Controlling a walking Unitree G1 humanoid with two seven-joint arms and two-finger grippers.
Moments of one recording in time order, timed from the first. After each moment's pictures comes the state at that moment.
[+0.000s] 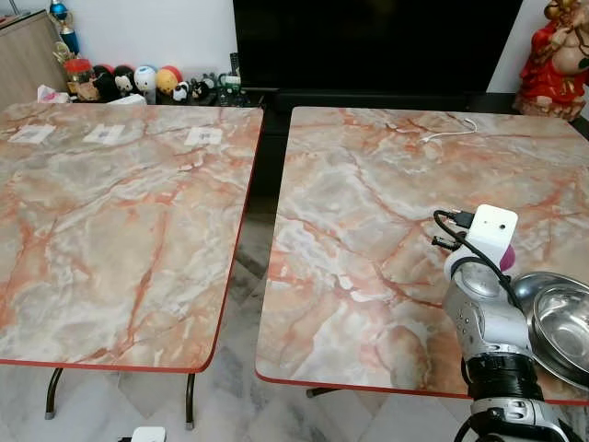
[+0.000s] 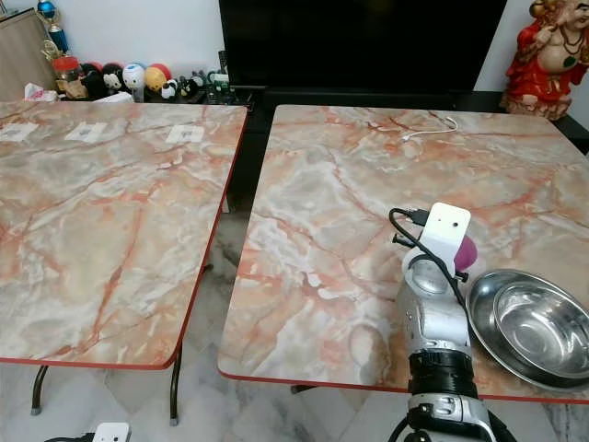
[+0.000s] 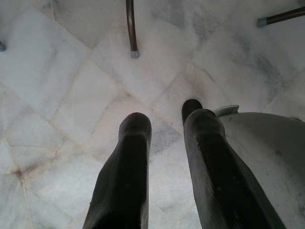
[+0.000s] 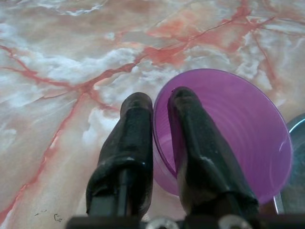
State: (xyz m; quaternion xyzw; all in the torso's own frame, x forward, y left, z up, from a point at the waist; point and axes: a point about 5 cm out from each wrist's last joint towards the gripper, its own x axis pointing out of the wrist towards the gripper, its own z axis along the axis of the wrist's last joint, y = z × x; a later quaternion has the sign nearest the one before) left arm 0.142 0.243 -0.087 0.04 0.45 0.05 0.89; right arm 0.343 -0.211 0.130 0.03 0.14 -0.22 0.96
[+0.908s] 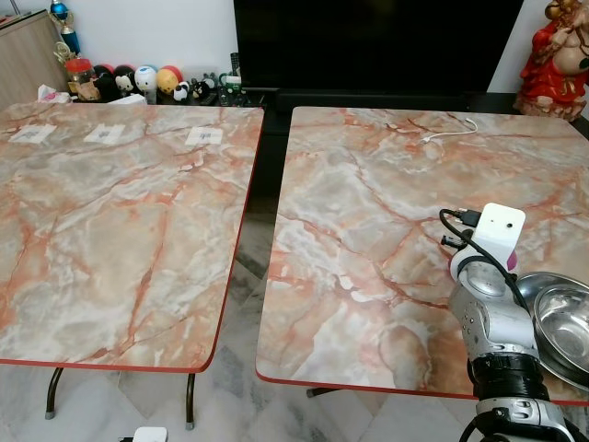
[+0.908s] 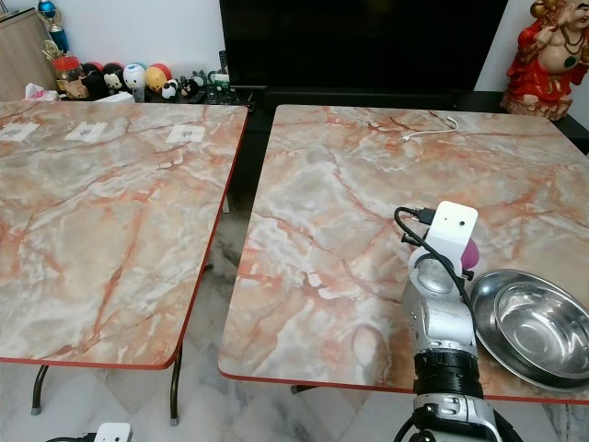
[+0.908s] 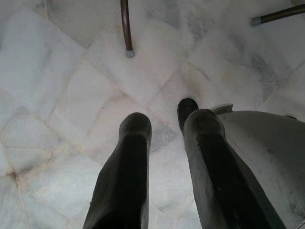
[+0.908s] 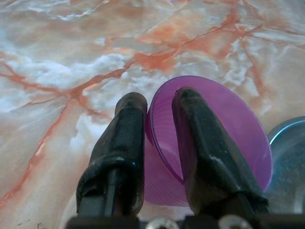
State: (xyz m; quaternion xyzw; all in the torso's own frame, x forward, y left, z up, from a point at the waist) left arm 0.142 0.242 -0.087 0.04 0.45 0.04 0.89; right arm 0.343 -0.216 0.132 0.01 0.14 -0.23 0.96
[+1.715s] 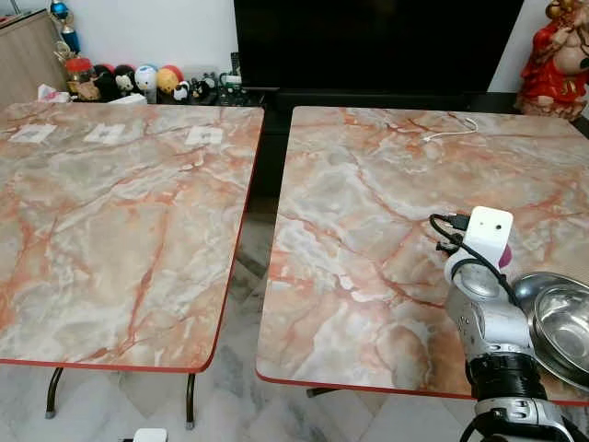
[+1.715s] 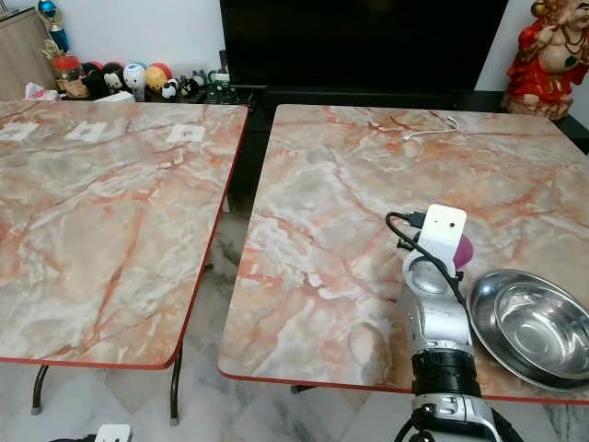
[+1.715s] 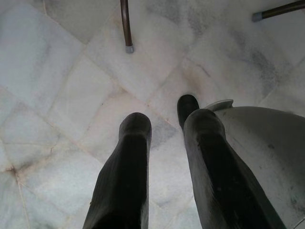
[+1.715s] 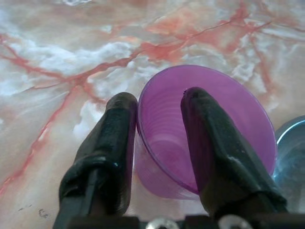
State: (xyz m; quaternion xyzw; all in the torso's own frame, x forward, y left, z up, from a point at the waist) left arm 0.141 0.242 -0.088 0.03 0.46 0.04 0.89; right arm 0.343 -0.213 0.128 0.00 0.16 -0.22 0.96
